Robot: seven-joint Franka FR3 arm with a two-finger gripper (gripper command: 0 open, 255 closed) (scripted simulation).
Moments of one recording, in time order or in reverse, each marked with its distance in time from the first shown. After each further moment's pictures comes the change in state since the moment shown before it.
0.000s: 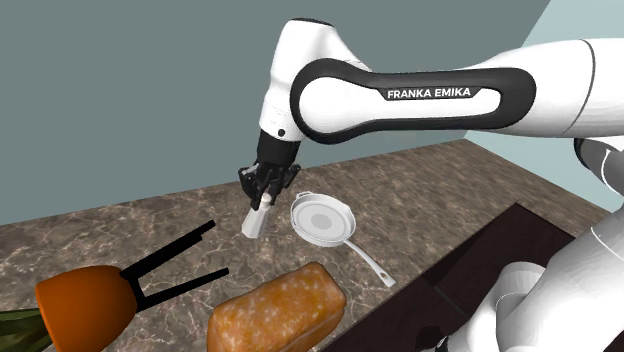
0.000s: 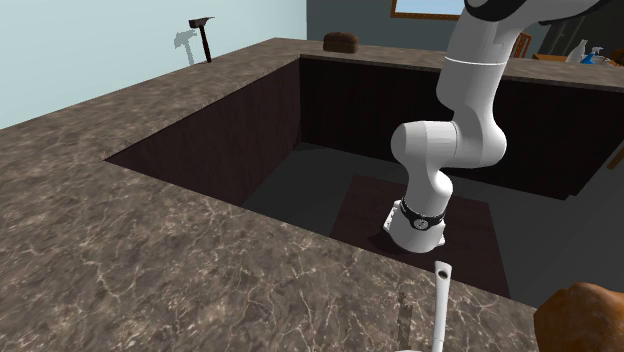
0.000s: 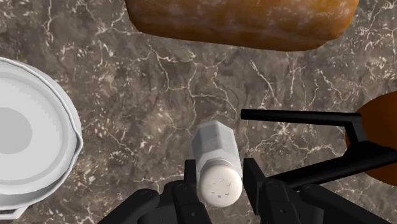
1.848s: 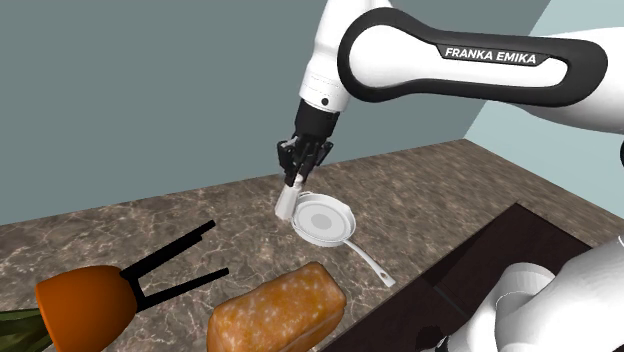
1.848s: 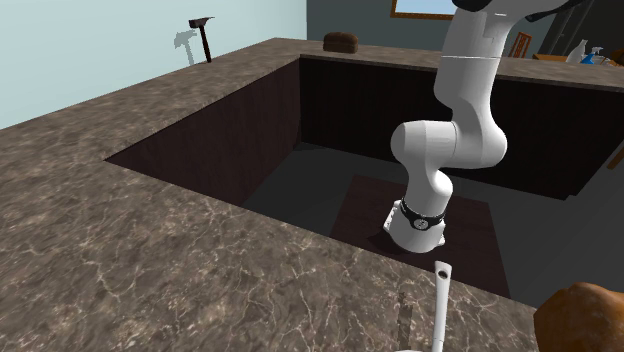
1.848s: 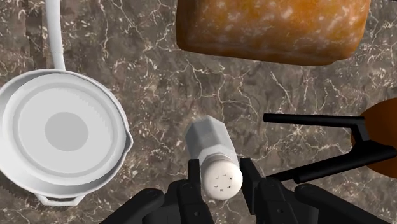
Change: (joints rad) arm -0.042 -0.149 -0.063 -0.013 0.029 -0.144 -0.102
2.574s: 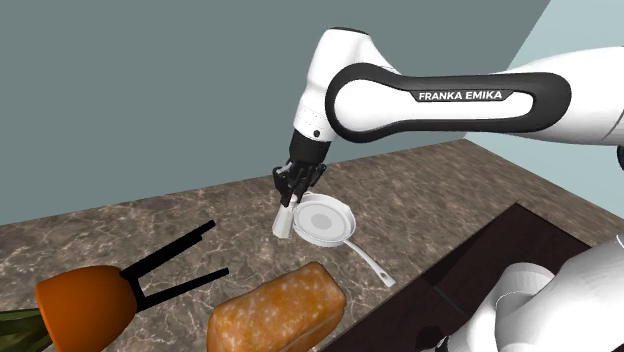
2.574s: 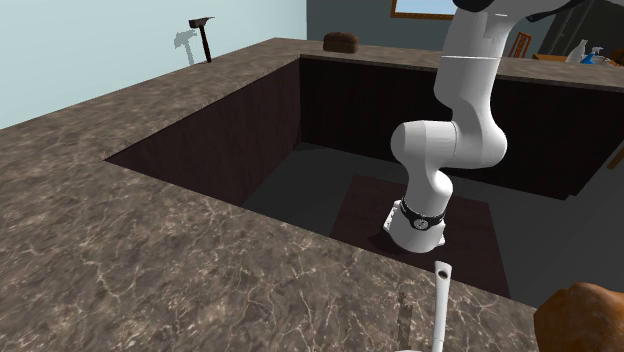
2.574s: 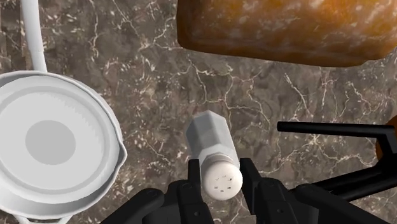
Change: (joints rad) arm 0.003 0.010 0.005 -0.136 0.005 0.145 -0.011
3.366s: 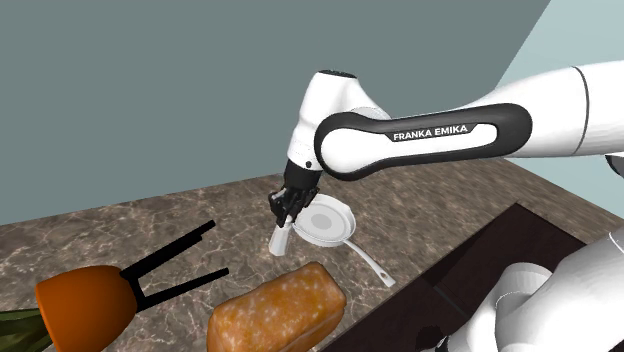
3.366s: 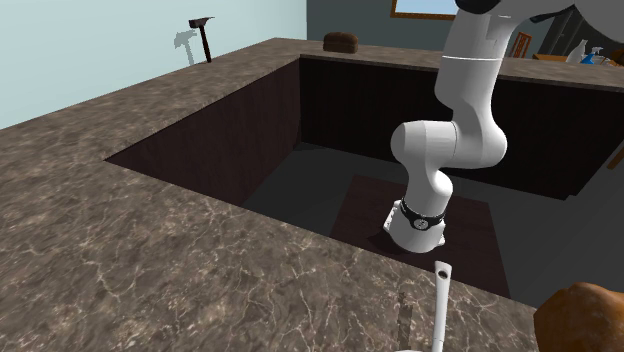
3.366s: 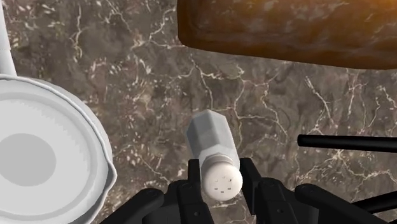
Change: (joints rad) arm 0.004 0.041 0.009 -0.123 0.002 0.164 -0.007
